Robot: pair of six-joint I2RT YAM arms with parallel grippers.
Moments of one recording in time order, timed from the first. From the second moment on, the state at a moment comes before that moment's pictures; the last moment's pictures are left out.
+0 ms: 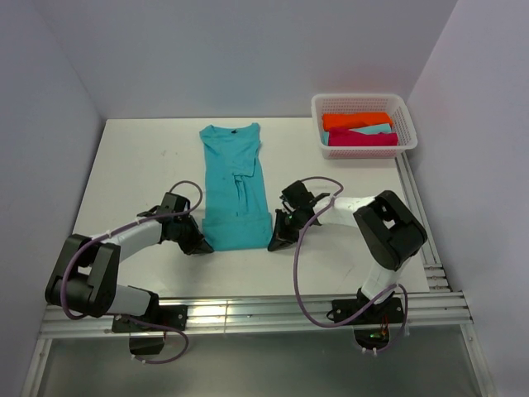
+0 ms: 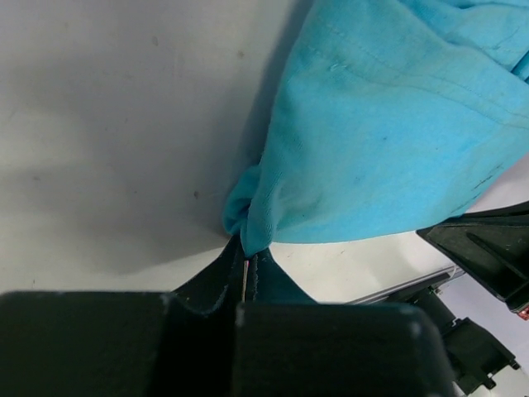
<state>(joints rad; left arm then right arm) -0.30 1.39 0.57 -0.36 0.34 -0.89 0.59 1.73 0.83 -0.27 -0.50 0.78</state>
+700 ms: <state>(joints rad) -0.34 1.34 0.66 -0.61 0.38 -0.95 0.58 1.65 0.93 -0.52 -0.54 0.75</state>
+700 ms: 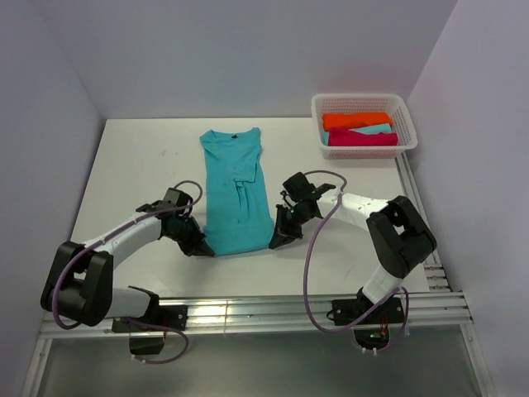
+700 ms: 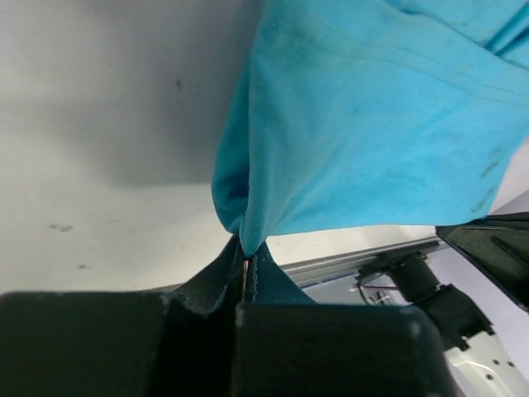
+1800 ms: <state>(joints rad) -0.18 1.63 1.10 -0.75 0.43 -0.86 0.45 1.88 1.38 -0.68 -0.60 0.67</state>
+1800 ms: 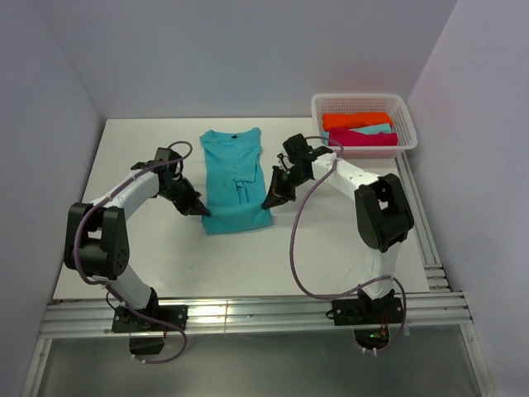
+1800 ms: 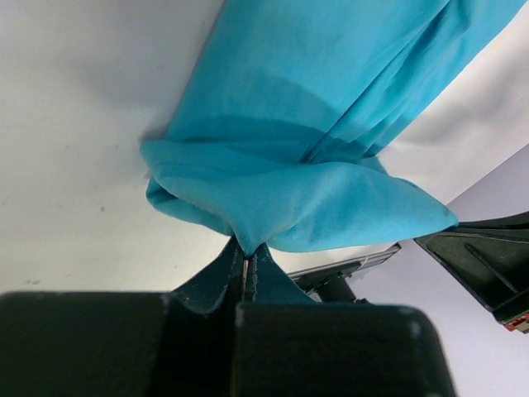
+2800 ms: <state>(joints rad) -0.12 1.94 1.32 -0.70 0.47 -0.83 0.40 2.16 1.59 -0.64 -0.61 0.72</state>
